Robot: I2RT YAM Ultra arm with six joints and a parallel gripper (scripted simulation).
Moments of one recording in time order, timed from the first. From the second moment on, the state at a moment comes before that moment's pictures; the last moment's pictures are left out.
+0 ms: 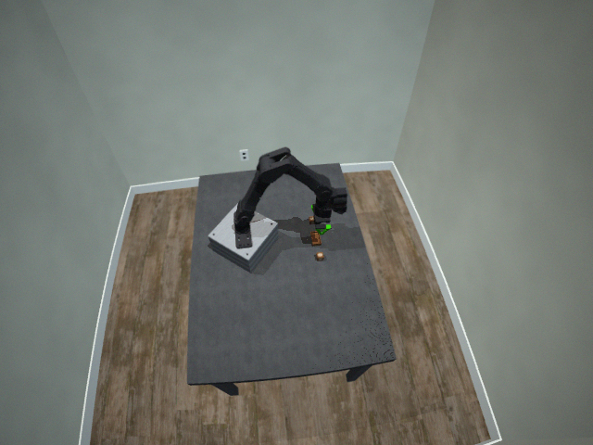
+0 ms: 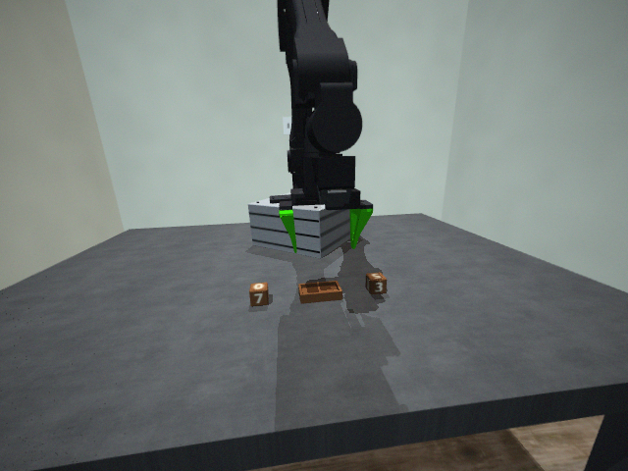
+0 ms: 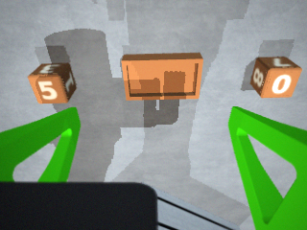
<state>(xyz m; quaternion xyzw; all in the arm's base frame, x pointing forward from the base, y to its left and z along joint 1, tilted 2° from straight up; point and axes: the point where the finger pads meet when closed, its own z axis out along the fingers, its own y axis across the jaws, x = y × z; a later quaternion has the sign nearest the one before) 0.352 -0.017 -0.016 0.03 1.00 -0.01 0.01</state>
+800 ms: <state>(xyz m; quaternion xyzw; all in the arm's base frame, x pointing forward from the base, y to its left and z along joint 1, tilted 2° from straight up) 0.349 0.037 -0.019 0.39 0.92 0.00 0.01</state>
